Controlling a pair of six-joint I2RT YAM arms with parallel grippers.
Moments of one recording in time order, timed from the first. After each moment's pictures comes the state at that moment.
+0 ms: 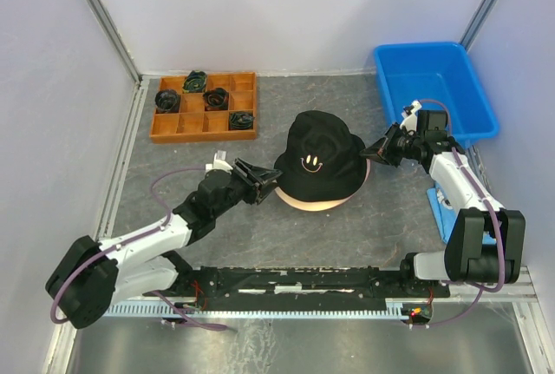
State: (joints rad) left arm -0.70 1.06 0.39 0.37 0.01 -1.51; right arm -0.05 1.36 0.91 -0.39 -0.64 0.63
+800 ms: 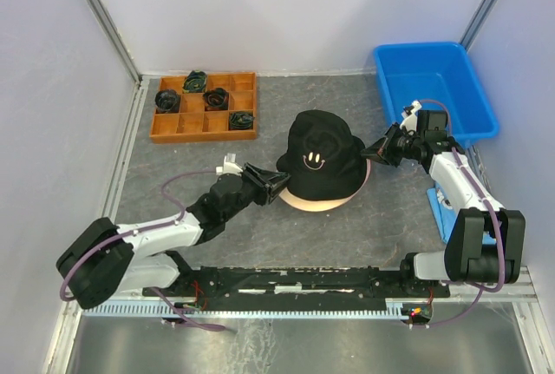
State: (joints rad) left arm -0.80 1.20 0.38 0.55 -0.08 -1.57; right arm -0.05 1.36 0.91 -0.39 -0.65 0.64
